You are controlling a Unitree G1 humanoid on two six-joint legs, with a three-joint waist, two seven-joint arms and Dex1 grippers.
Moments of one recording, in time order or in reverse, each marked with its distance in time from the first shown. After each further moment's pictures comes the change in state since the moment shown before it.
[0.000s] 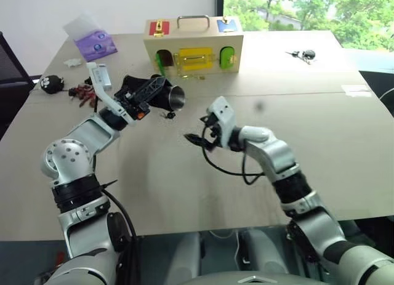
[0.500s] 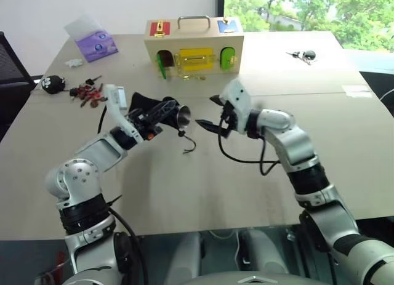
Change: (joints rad) left arm 0.155 -0.043 -0.020 -0.130 0.070 0.031 -0.065; right arm 0.005 -0.233 -0.060 -0.356 0.045 0.106 0.255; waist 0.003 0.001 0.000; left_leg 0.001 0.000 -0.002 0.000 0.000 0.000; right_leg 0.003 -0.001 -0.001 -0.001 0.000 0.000
